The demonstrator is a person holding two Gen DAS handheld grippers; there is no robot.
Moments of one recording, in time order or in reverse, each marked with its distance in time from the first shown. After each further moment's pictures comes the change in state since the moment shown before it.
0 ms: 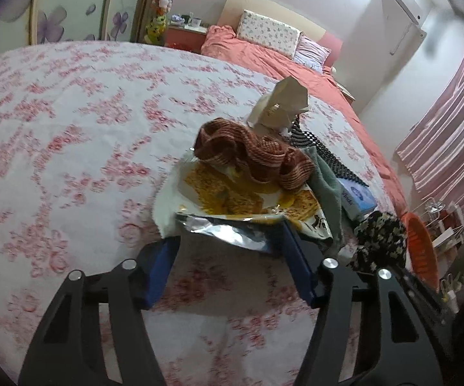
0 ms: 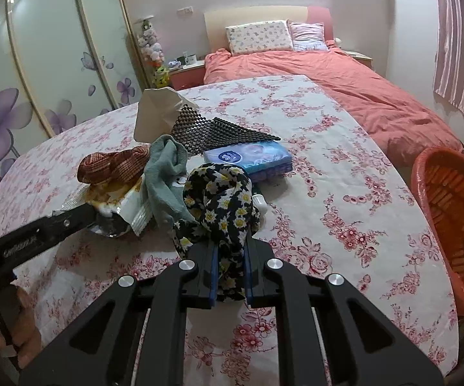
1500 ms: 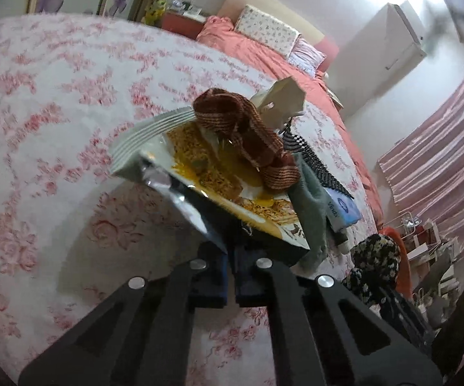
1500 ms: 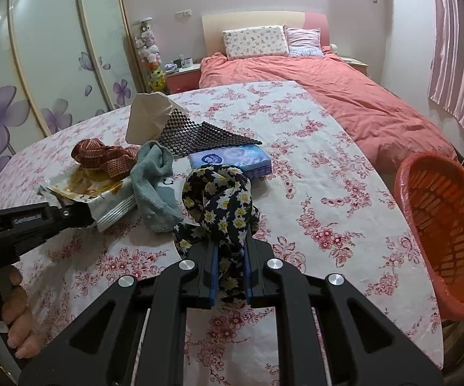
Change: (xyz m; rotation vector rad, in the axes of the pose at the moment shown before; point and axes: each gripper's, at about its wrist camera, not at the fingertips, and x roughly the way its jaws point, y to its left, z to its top) left arm 0.008 0.005 0.002 -0.075 0.019 -0.098; right arm -0.010 -0.013 -0.002 -0.015 -0.023 -0.028
